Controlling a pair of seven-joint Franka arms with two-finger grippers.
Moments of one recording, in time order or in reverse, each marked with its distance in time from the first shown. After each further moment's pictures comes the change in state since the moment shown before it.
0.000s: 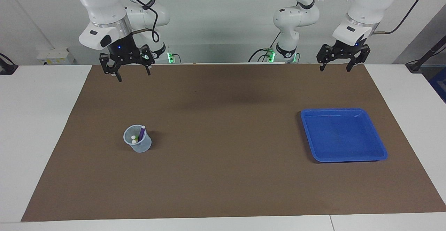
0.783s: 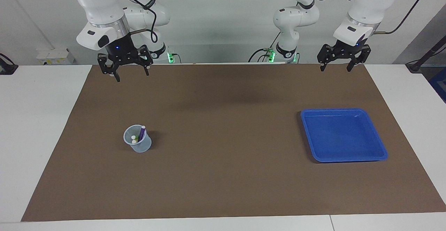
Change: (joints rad) left arm 0.000 0.000 0.002 0.000 0.000 0.000 0.000; right arm 0.009 0.000 -0.022 0.000 0.000 0.000 0.000
